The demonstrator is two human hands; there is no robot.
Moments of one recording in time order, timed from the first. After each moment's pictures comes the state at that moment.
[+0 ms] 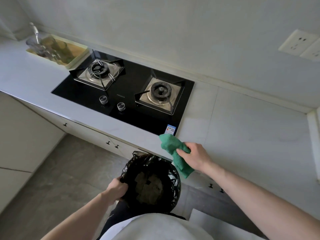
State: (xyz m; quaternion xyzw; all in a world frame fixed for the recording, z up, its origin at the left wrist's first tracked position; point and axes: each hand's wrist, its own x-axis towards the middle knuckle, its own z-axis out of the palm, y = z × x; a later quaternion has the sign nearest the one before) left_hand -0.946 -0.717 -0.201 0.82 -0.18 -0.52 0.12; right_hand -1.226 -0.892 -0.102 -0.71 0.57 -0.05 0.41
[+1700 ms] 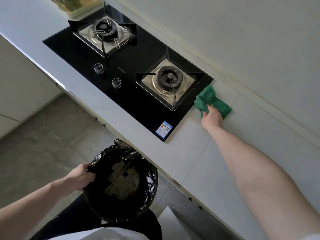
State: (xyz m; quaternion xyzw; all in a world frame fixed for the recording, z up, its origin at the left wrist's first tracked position) left_hand -0.905 -0.674 -0.346 0.83 -0.16 -0.52 0.08; right_hand -1.248 -1.158 -0.231 -0.75 0.63 -0.03 0.20
